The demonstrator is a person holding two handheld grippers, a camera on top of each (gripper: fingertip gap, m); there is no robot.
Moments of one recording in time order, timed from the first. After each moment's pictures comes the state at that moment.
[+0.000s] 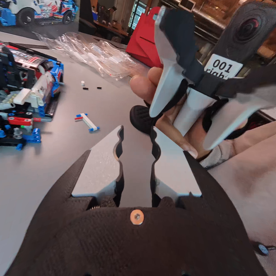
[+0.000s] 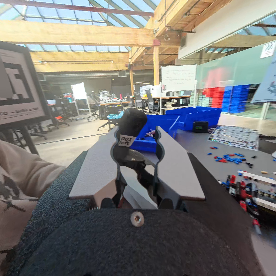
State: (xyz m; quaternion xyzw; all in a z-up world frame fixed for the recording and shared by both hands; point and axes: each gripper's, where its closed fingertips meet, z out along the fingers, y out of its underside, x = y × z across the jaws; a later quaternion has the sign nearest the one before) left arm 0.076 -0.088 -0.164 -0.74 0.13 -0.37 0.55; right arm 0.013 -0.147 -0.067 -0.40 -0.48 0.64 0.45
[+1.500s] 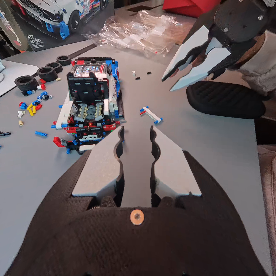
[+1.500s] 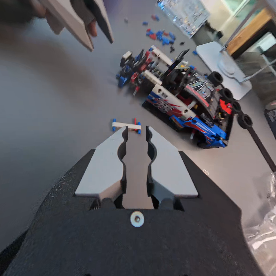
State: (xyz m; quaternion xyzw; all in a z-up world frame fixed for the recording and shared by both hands) left arm -0.010 -0.036 -0.181 -0.80 0.21 -0.17 0.53; right arm 0.089 0.030 -0.190 -0.53 -0.72 0.22 0.39
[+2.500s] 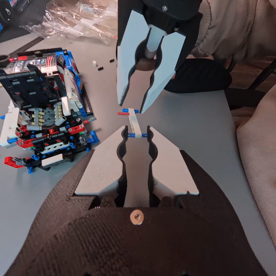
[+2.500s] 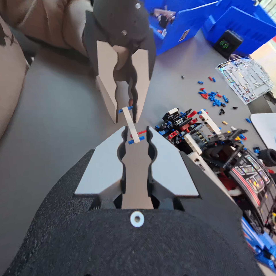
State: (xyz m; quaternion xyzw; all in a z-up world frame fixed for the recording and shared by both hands) left arm 0.024 -0.056 -0.204 -0.77 0.33 -0.23 0.50; right arm 0.019 -0.043 -0.188 -0.37 -0.79 0.35 0.33
